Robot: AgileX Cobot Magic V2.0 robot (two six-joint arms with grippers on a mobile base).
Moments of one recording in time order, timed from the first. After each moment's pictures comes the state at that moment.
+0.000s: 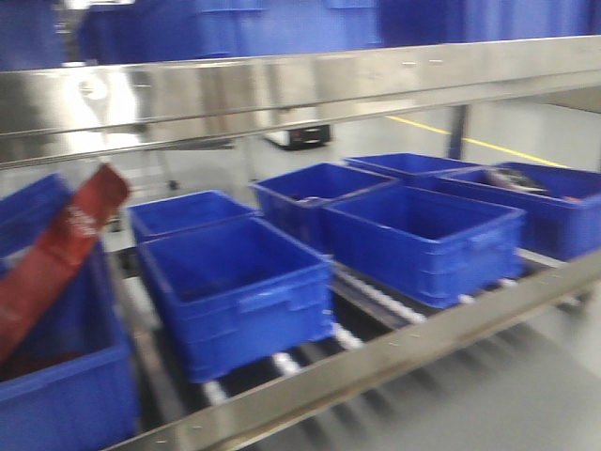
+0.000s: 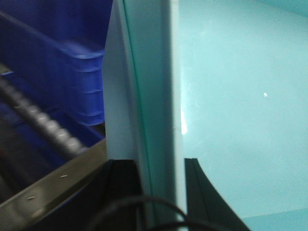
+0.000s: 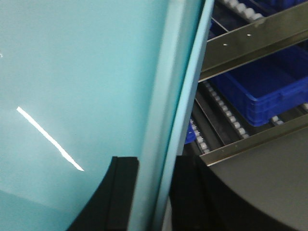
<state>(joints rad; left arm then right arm) -0.45 1.41 -1.81 -0.10 0.82 -0.12 0.31 1.37 -1.76 0.13 1.01 0.16</state>
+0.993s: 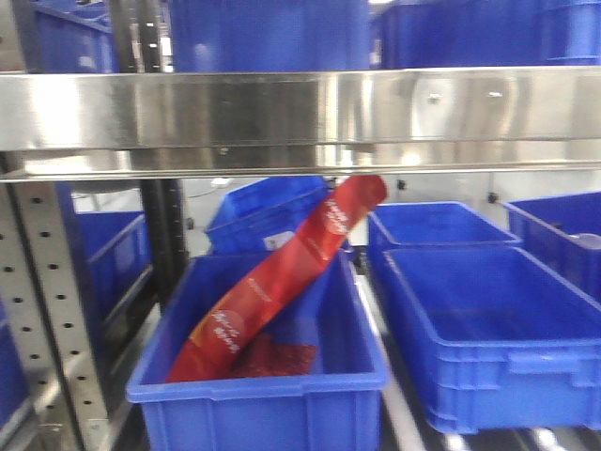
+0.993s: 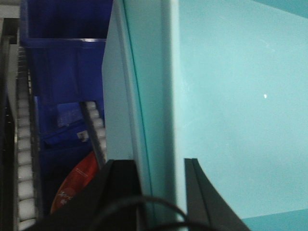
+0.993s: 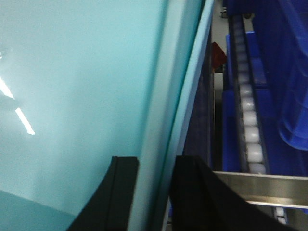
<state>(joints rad) -0.45 1.41 -1.81 -0.10 0.82 -0.12 0.31 1.37 -1.76 0.13 1.01 0.16</state>
